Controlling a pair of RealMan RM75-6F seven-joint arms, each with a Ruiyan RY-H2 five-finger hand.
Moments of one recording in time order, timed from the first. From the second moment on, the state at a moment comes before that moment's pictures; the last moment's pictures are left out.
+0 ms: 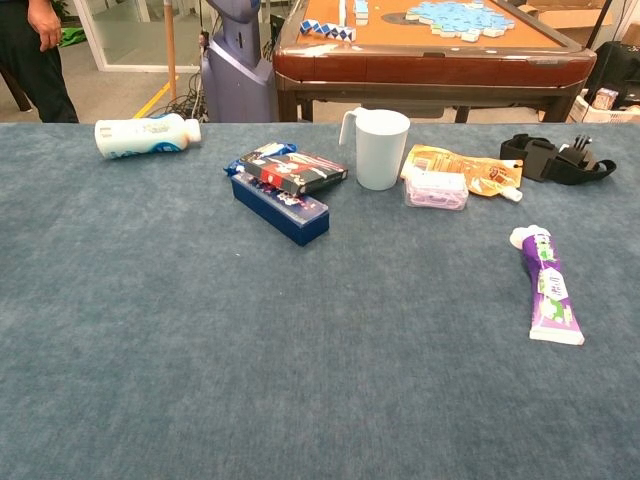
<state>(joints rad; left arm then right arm) -0.09 -1.14 -0.02 -1.69 1.58 1.53 -0.04 0.30 -0.93 0.07 -1.79 -1.32 0.96 0.03</state>
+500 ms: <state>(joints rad) -0.09 -1.14 -0.01 -1.68 1.59 1.52 -0.05 0.56 -1.09 0.10 -1.65 -0.97 0.69 -0.16</state>
